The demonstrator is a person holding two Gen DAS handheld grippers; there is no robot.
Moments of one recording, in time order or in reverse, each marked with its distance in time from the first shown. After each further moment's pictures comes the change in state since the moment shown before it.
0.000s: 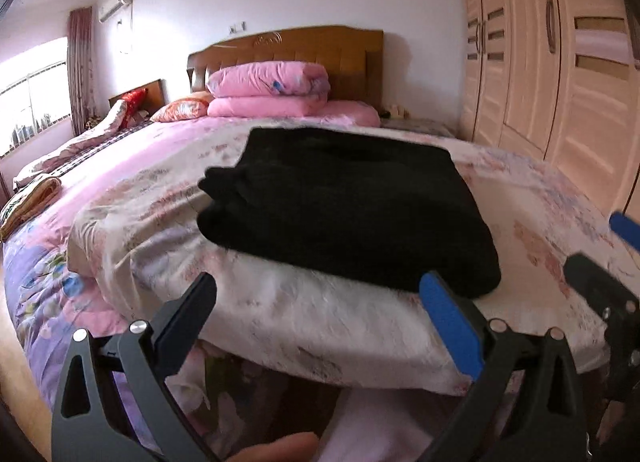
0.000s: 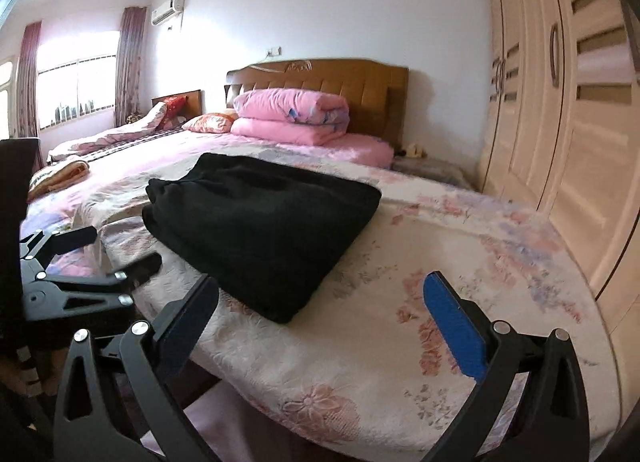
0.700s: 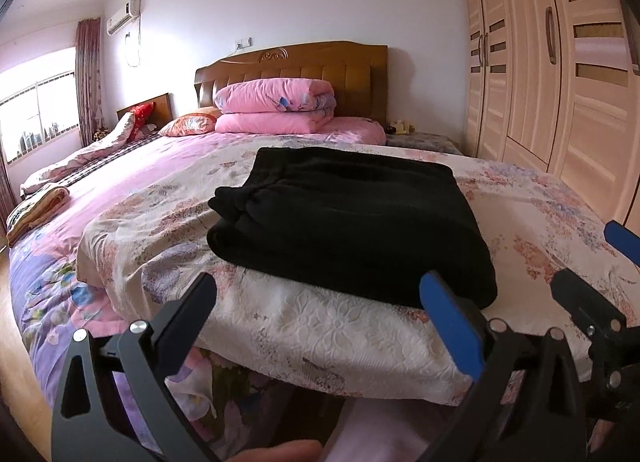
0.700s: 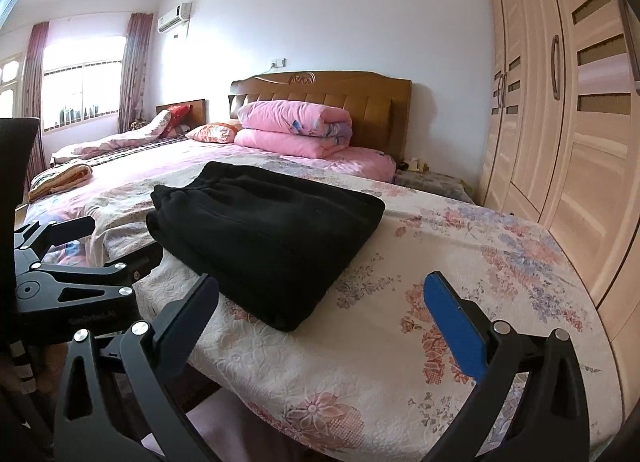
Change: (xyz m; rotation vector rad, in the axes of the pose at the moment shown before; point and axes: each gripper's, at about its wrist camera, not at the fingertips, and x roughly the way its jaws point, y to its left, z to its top) left arm -0.015 0.002 0.006 -0.005 -0.070 0.022; right arm -0.004 0.002 -0.003 -0.004 -0.039 0.017
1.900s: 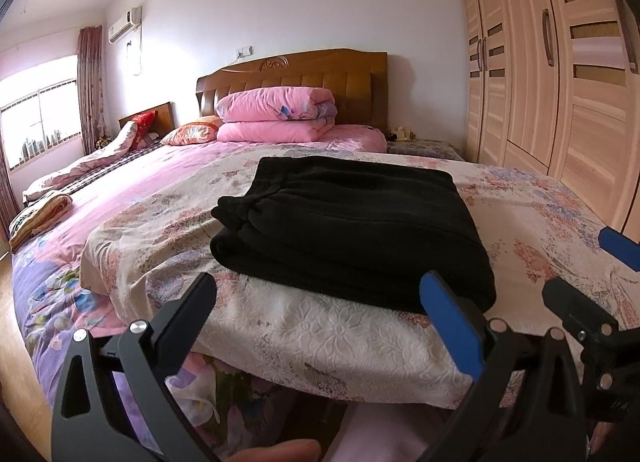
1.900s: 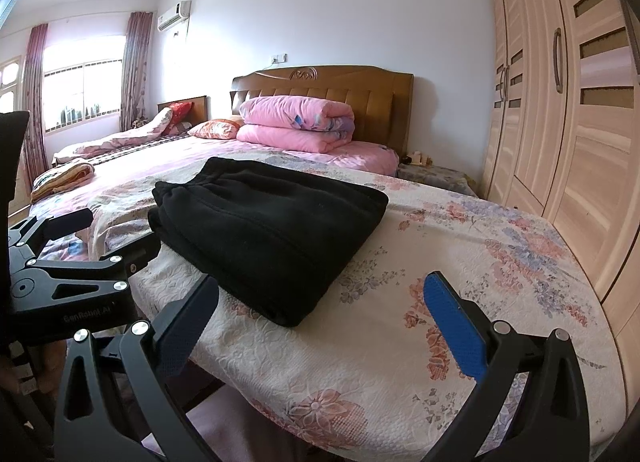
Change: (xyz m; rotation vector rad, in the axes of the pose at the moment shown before) left arm -0.004 0.000 0.002 0.012 -0.029 0.006; right arm 0.001 0.002 -0.004 0.006 0.013 0.007
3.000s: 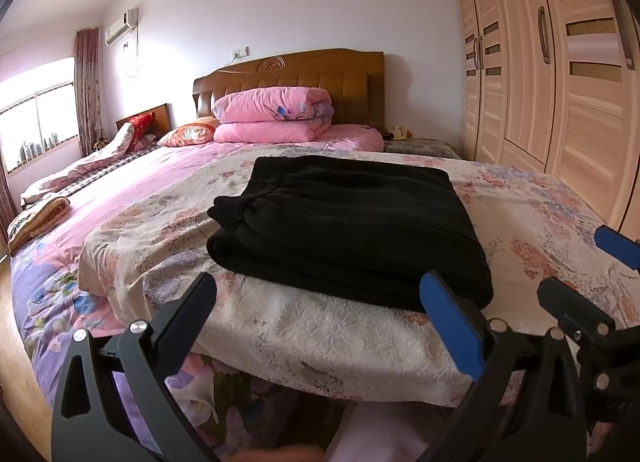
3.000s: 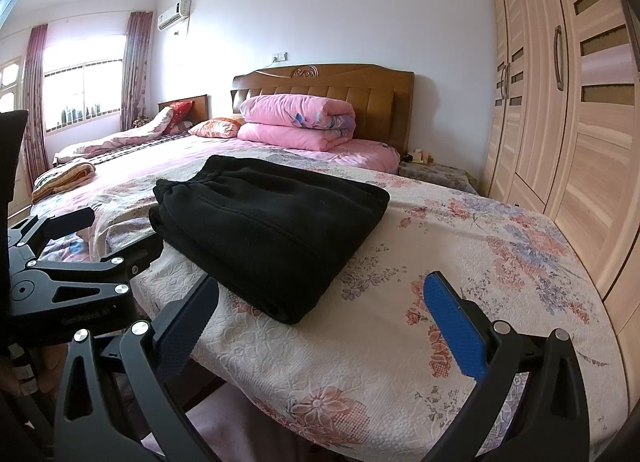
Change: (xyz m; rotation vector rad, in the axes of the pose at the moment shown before) left arm 0.002 0.000 -0.002 0.005 0.001 -0.009; right arm 0.000 0.000 -0.003 0.001 0.007 0.008
